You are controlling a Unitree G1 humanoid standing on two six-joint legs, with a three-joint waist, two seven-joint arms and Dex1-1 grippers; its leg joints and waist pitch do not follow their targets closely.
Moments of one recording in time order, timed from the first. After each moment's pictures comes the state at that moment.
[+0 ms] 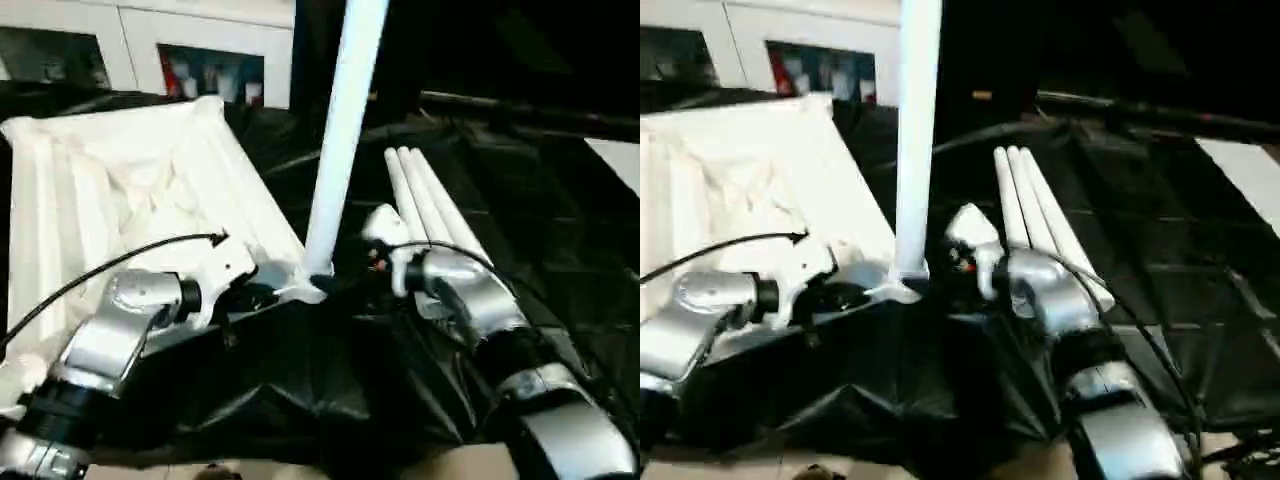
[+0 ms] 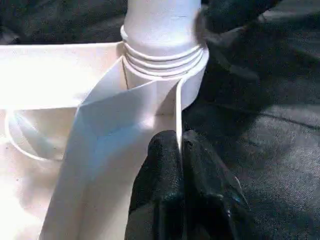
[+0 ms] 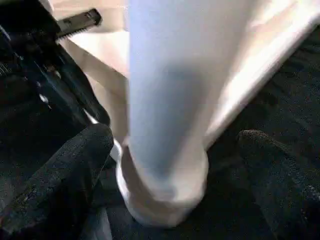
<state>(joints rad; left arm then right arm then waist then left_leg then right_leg) -0.34 0.56 -0.20 0.10 -0.05 0.38 -1.00 -0.66 -0.15 0.16 0.74 0.08 0.01 1.01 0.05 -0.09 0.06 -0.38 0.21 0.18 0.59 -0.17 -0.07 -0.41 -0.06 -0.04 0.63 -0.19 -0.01</state>
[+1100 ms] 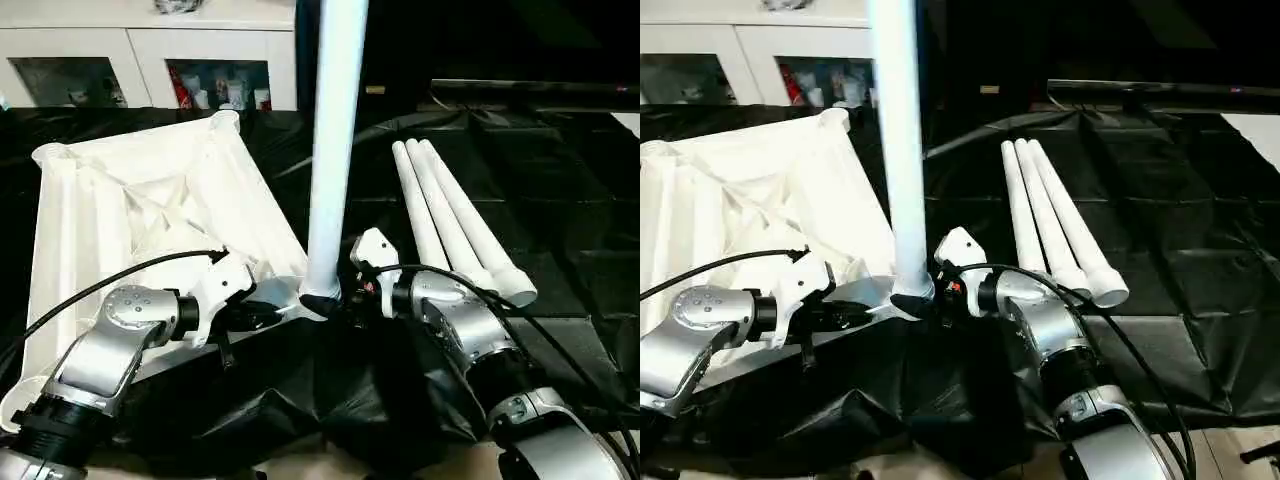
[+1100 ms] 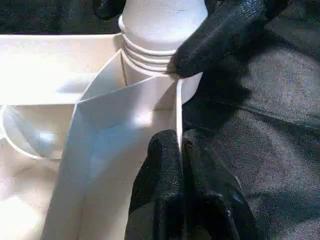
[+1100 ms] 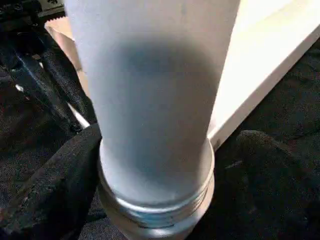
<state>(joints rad) -0.29 0.56 -0.22 0.09 -0.10 0.35 -1.05 -0.57 -0.14 0.20 0.66 0.05 0.04 0.97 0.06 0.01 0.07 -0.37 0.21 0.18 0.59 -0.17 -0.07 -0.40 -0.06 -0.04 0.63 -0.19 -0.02</state>
